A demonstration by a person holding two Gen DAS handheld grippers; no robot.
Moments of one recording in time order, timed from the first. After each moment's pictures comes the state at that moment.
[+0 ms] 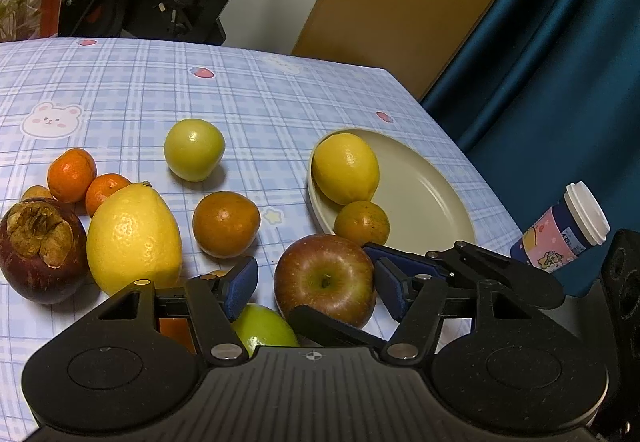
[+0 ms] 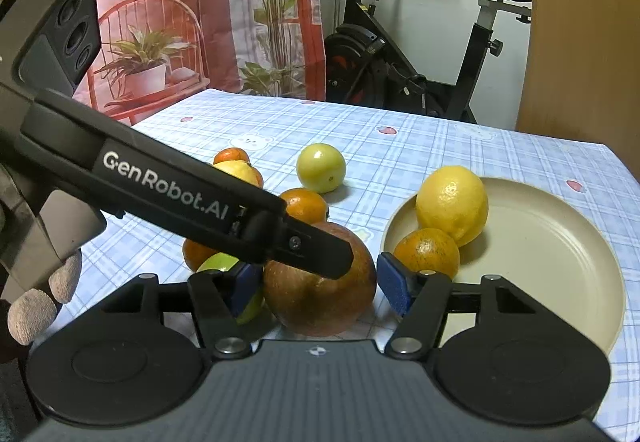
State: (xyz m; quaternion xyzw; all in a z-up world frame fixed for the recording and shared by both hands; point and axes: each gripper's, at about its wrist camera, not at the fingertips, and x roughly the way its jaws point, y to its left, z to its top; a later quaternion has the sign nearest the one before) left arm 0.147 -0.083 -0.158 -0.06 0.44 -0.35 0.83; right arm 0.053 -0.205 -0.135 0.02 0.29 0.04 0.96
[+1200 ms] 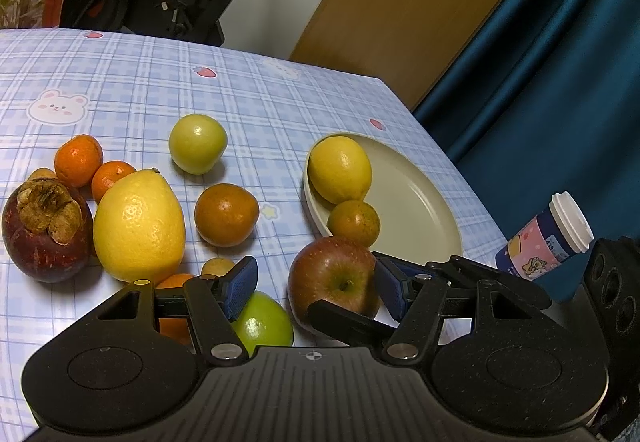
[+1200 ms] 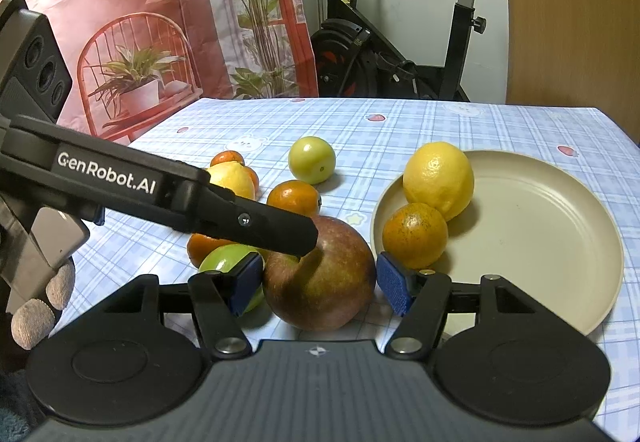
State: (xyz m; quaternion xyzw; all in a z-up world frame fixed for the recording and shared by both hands) left arm 0.139 -0.071 -0.155 -0.09 0.43 -0.35 0.83; right arm 0.042 -0.216 -0.133 0.07 0.30 0.03 0.95
